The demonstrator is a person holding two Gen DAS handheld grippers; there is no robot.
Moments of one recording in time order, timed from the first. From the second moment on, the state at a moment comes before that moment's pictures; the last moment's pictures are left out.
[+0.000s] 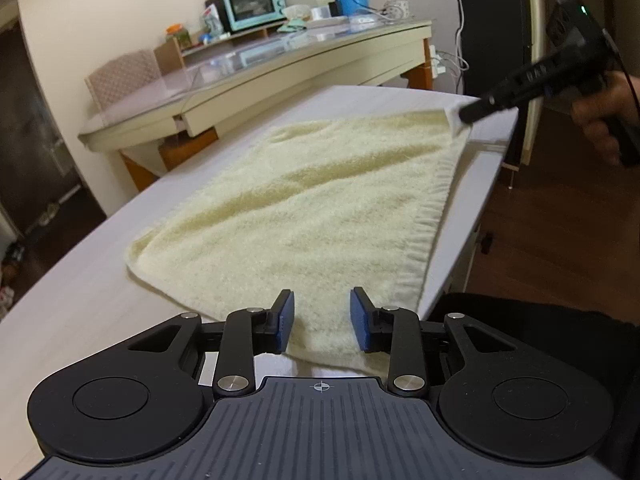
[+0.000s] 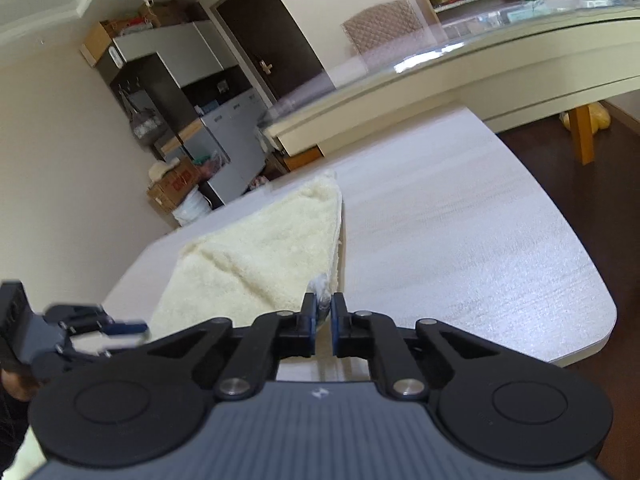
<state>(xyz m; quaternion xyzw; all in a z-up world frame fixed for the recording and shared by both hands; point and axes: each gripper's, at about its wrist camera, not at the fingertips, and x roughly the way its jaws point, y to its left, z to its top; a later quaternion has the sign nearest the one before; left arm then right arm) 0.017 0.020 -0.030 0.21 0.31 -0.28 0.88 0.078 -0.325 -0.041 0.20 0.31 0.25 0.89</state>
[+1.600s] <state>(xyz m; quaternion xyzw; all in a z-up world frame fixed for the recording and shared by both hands) -0.006 0.066 -0.033 0.17 0.30 -0.26 0.90 0.253 -0.018 0.003 0.01 0.38 0.44 0.81</state>
